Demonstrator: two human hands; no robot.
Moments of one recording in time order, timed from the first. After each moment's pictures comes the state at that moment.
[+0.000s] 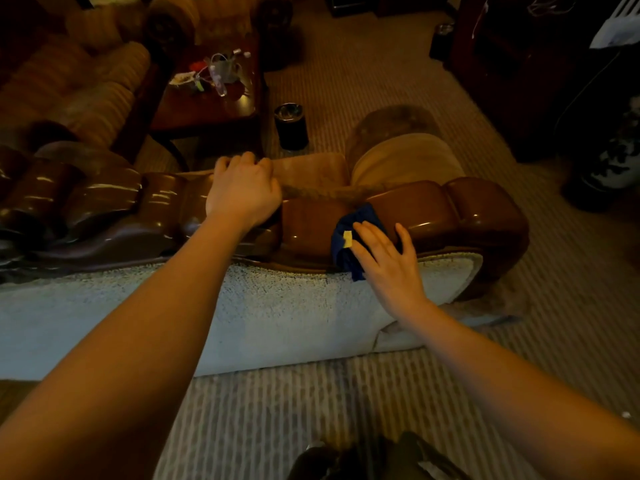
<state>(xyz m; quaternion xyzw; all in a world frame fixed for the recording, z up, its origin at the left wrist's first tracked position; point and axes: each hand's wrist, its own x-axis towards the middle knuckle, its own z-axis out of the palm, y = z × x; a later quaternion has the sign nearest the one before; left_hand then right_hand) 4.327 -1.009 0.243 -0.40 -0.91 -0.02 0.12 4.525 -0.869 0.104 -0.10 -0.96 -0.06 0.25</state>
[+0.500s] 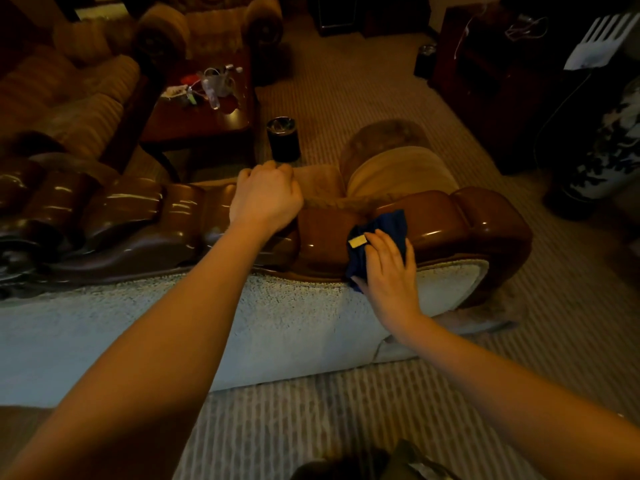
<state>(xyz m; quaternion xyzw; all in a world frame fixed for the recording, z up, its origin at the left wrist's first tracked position) 4.328 -1.009 0.248 -0.43 -0.89 -0.14 0.10 4.510 -0.902 0.108 -0.20 -0.94 -0.03 0.28</state>
